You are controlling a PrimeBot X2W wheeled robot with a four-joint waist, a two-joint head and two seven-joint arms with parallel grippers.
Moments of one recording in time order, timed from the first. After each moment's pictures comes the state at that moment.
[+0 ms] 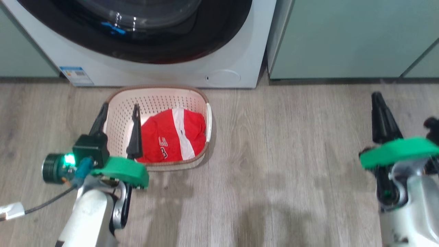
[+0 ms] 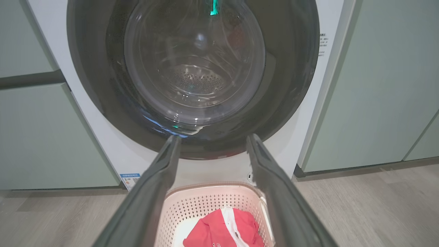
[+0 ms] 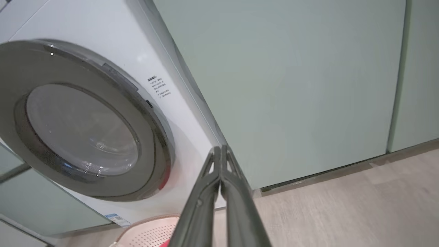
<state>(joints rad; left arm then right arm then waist) -0.22 0.18 -0.26 0.13 -0.22 0.18 -0.20 -0.22 -0.04 -0.16 0.20 0.45 0.13 -0.07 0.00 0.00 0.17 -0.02</state>
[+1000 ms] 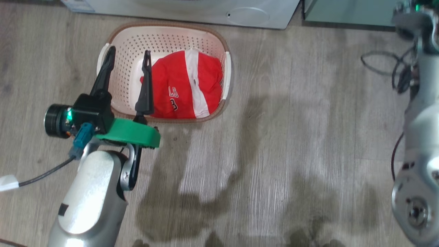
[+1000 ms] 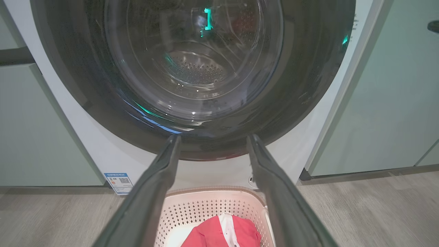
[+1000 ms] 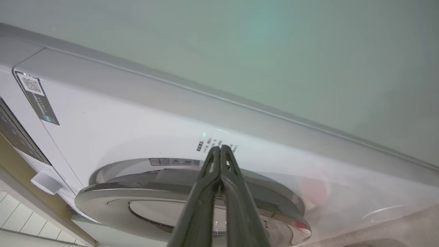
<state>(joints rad) -0.42 0.14 -0.29 0.10 -0.23 0.15 -0.25 -1.06 -0.07 -0.27 0.69 1.19 0.13 0.27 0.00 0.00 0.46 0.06</state>
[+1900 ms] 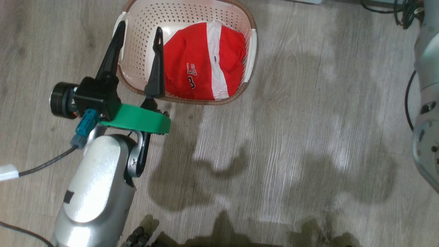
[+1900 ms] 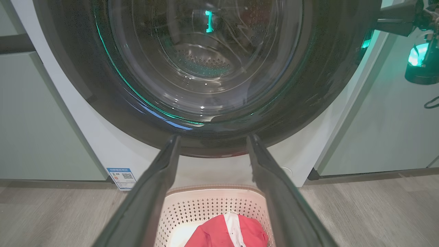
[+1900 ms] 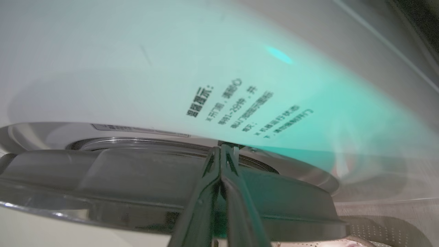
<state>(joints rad) -0.49 0.10 -0.30 0.08 -0.23 0.13 -0.25 -1.45 -0.07 -0.12 1.05 1.06 0.13 0.31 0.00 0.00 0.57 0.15</state>
